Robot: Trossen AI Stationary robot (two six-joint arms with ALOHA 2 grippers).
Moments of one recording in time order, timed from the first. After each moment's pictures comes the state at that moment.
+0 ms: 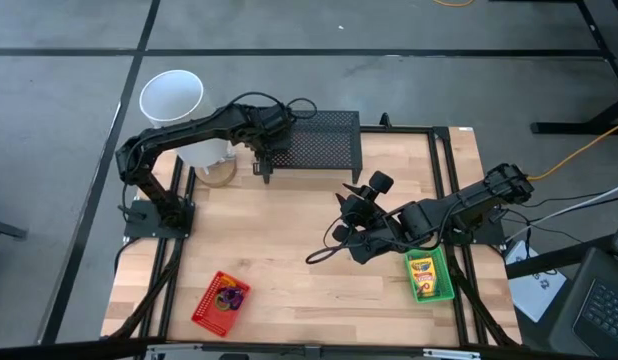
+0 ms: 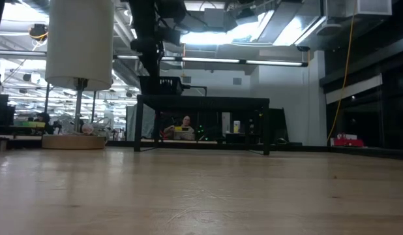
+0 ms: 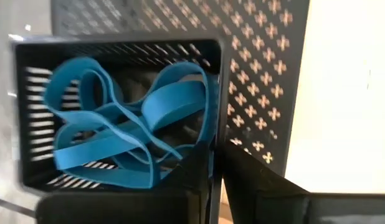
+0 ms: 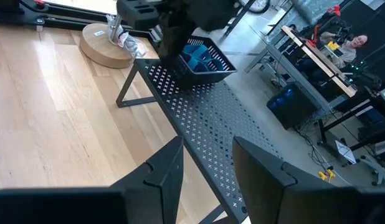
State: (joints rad) left arm 0.47 1.59 1.53 -1.11 -0.21 0.42; right arm 0.44 1.63 1.52 -0.91 1.11 0.41
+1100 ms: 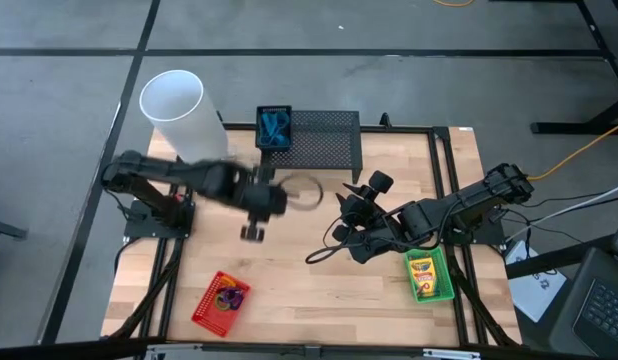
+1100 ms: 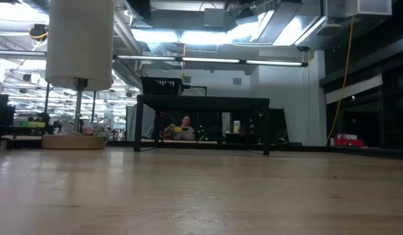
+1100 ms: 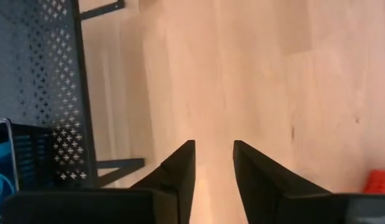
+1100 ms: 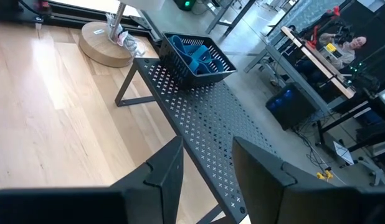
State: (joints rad) left arm -0.16 1.52 1.67 -1.30 -0.25 0.01; right arm 0.44 1.63 1.52 -0.91 1.11 0.40
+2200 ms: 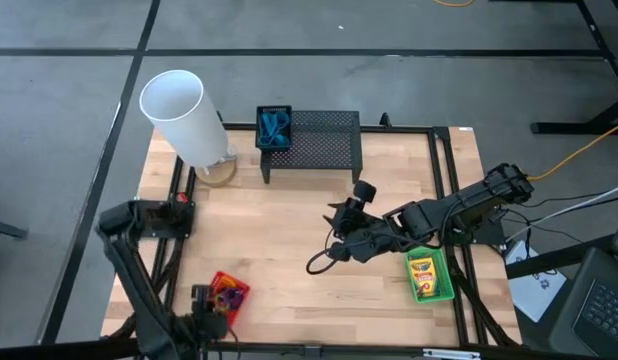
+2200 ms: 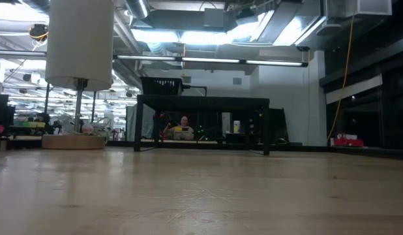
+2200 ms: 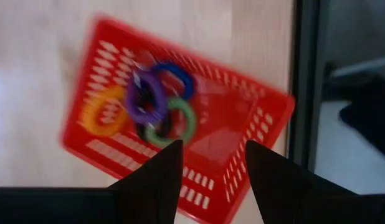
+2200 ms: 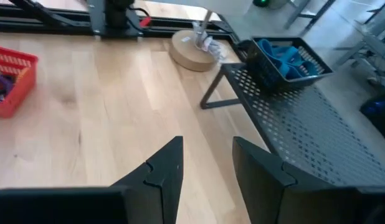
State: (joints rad) left arm -1.06 1.83 1.56 -1.23 -0.24 -1.06; right arm 0.44 1.63 1.52 -0.73 0.80 0.33
